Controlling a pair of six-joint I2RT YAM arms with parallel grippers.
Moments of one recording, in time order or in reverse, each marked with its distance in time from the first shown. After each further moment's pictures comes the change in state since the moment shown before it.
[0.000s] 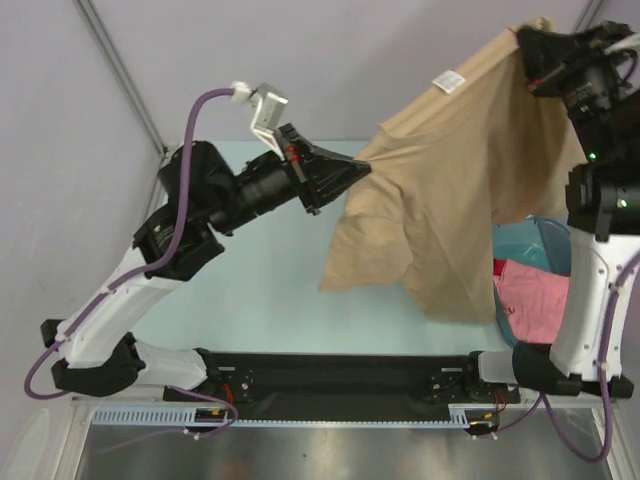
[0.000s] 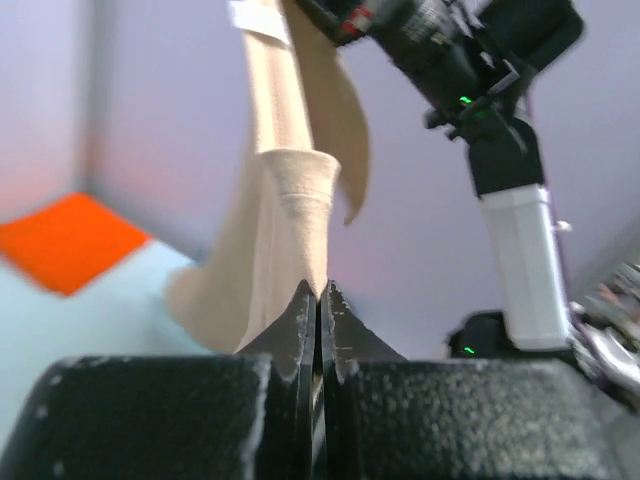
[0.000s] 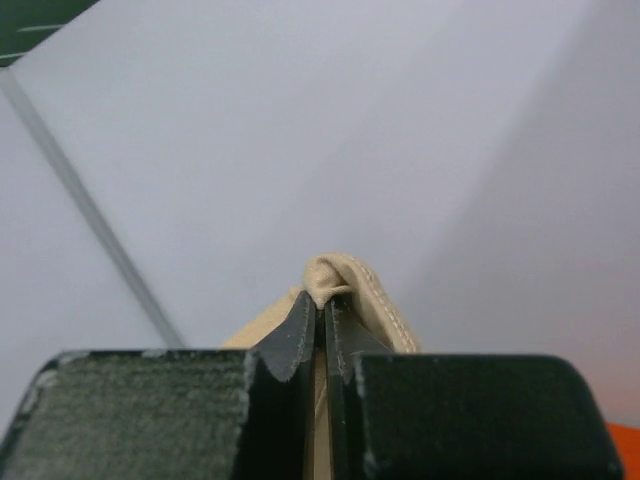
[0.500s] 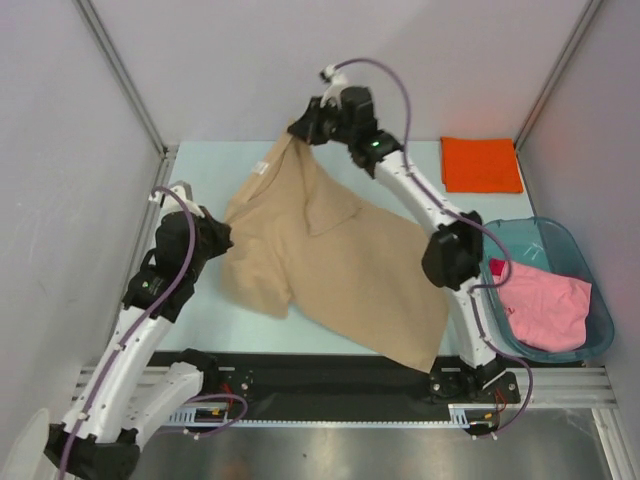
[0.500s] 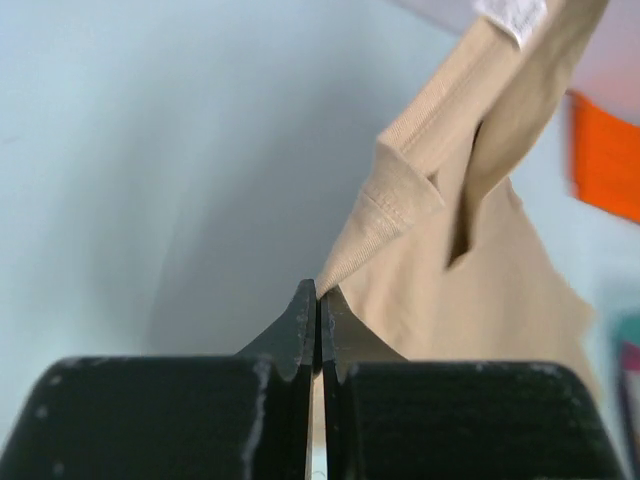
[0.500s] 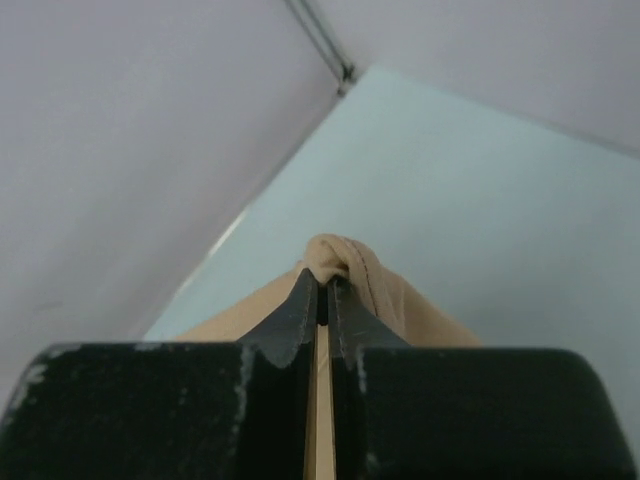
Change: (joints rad) left arm 0.631 -0.532 -0.938 -0.196 -0.443 -0.121; right arm 0.604 0.878 0.215 0.181 -0.084 -0.032
